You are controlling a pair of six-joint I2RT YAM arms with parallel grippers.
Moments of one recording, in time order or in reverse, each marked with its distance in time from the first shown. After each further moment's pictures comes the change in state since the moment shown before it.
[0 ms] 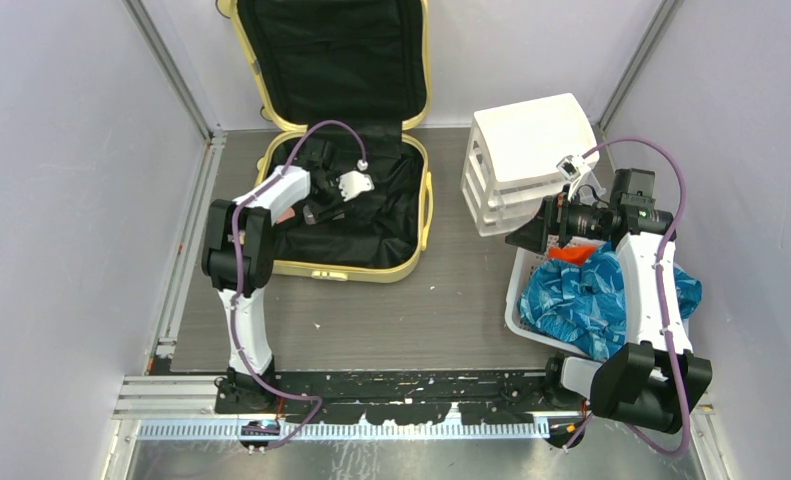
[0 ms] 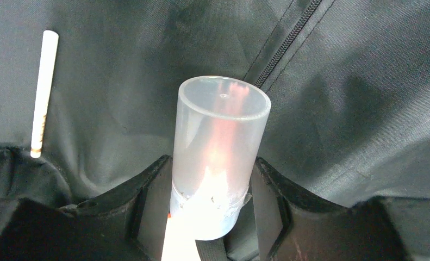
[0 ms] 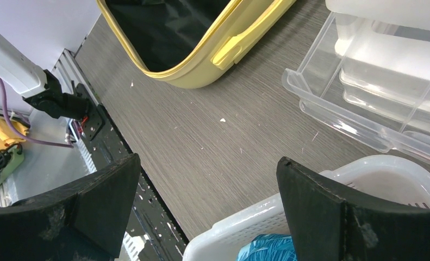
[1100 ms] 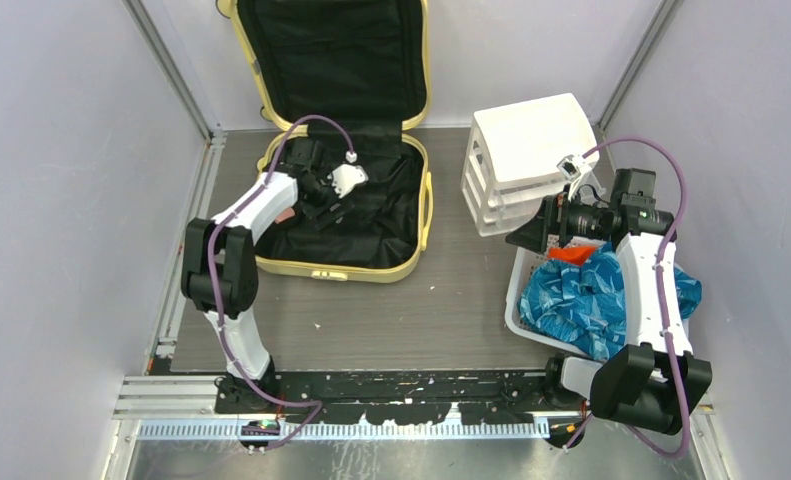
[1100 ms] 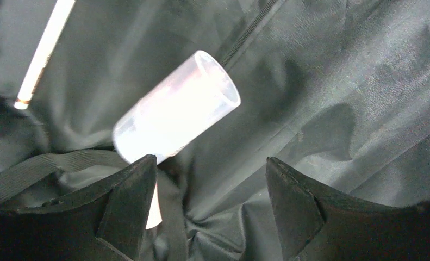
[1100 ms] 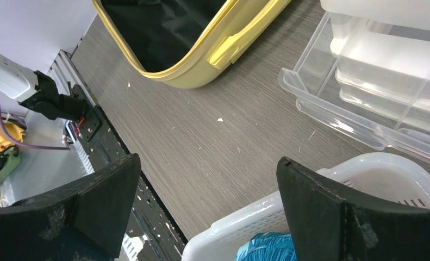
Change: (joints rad) left arm 0.003 -0.177 -0.122 -0.005 0.060 -0.210; right arm 0.000 -0.008 0.002 0.004 0.013 0.008
